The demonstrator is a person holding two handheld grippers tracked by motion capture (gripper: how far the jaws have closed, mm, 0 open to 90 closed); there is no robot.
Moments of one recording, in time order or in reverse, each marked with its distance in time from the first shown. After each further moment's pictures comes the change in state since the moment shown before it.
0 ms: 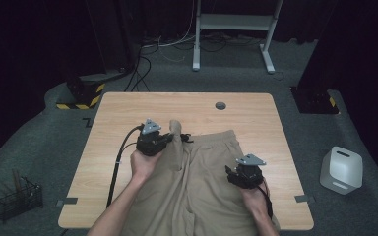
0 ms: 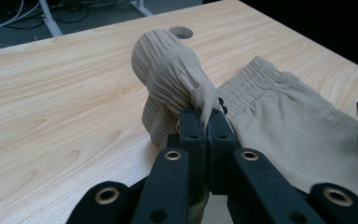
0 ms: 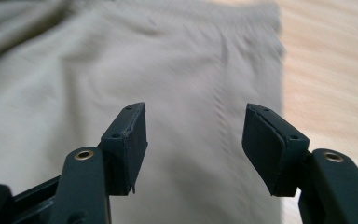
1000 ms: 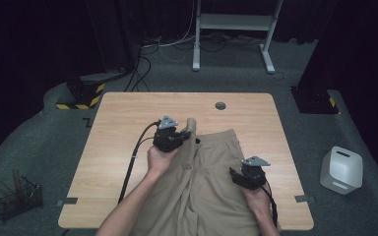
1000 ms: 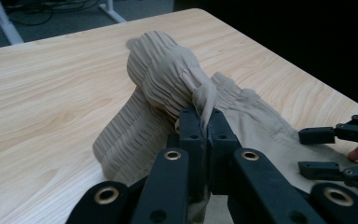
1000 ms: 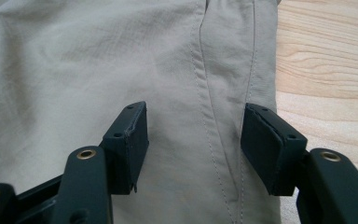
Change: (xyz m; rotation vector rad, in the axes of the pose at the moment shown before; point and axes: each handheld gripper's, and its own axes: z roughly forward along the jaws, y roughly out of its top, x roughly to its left) left arm -0.031 0.022 0.038 -0.019 -0.121 -0.003; right arm -0.018 -0.021 0.022 0.026 0.024 0.062
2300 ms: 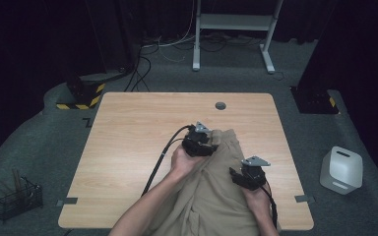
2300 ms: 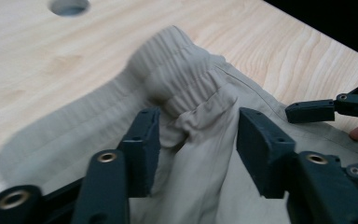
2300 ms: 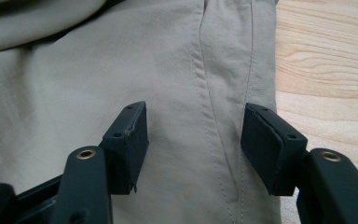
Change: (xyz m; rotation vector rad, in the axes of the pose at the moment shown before) left arm -0.042 0.001 0.063 0.162 -0.043 0.085; right arm 0.000 0.000 0.000 0.000 -0.002 0.003
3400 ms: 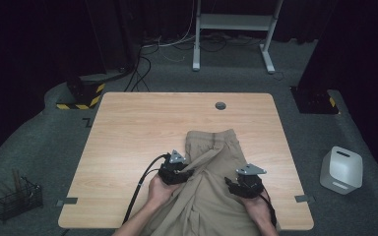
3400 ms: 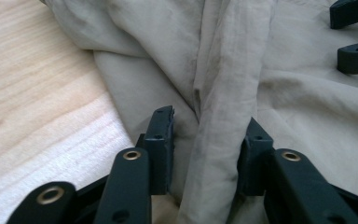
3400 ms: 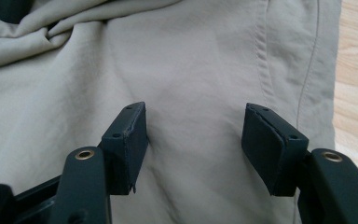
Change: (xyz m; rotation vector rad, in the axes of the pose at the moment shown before) left arm 0.003 -0.107 -0.027 0.063 0.043 -0.022; right arm 0.022 -0.011 -0.014 0.015 0.079 -0.104
